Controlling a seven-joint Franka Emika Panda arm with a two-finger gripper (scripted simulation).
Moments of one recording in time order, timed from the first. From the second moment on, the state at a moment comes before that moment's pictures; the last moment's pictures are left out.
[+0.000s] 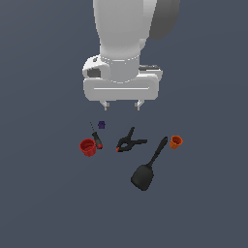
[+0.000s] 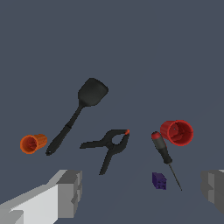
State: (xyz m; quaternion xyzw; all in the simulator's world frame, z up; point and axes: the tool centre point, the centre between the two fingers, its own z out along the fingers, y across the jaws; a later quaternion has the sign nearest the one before) arm 0.011 -0.006 0.327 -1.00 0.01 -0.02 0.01
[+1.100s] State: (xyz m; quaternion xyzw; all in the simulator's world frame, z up) arm 0.014 0.020 0.324 -1.00 -0.01 -0.03 0.01
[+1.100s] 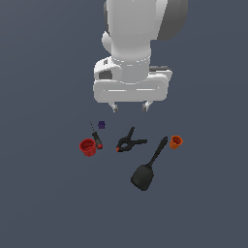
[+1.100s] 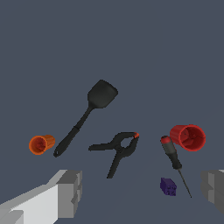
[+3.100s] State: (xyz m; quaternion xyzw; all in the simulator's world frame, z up) arm -0.032 0.027 0.089 -0.91 0.41 0.00 0.00
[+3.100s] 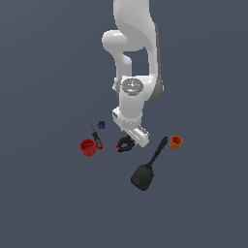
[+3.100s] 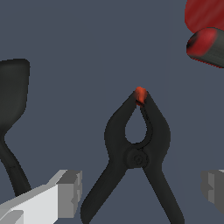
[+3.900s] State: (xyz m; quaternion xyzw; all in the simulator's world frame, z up) arm -0.043 0.027 0.066 -0.89 0.45 0.00 0.00
